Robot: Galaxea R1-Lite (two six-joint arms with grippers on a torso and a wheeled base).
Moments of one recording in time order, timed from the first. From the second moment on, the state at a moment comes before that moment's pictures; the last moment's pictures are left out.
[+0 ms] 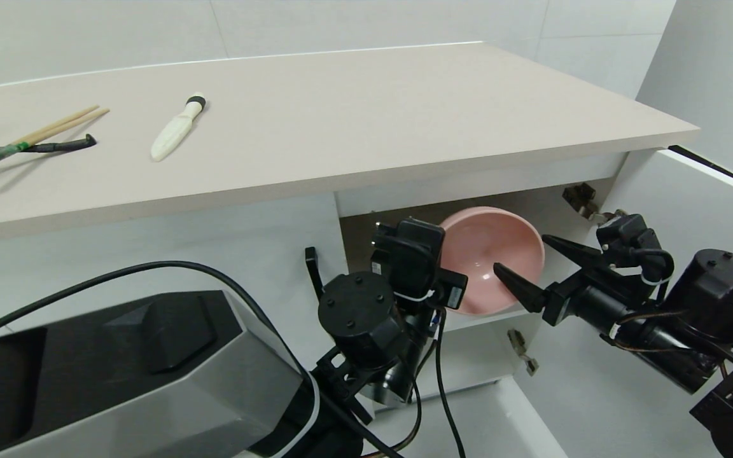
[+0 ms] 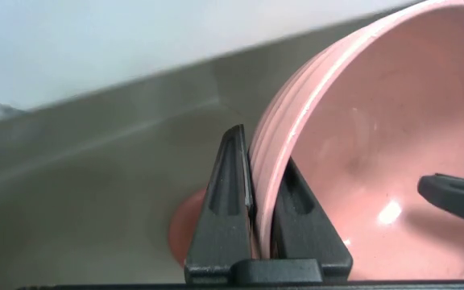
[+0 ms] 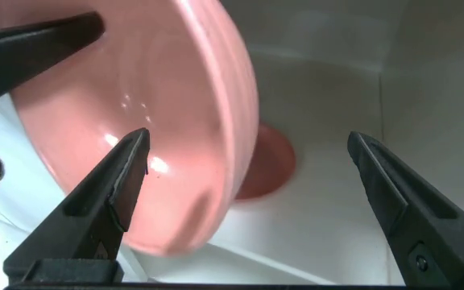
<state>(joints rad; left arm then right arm) -0.89 2.22 -0.96 -1.57 0.50 0.24 0.42 1.86 -0.42 -1.57 0.16 -0.09</state>
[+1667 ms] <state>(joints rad) -0.93 1.99 -0.51 -1.57 0.27 0.14 0.41 1.88 -0.43 -1.57 0.16 -0.12</state>
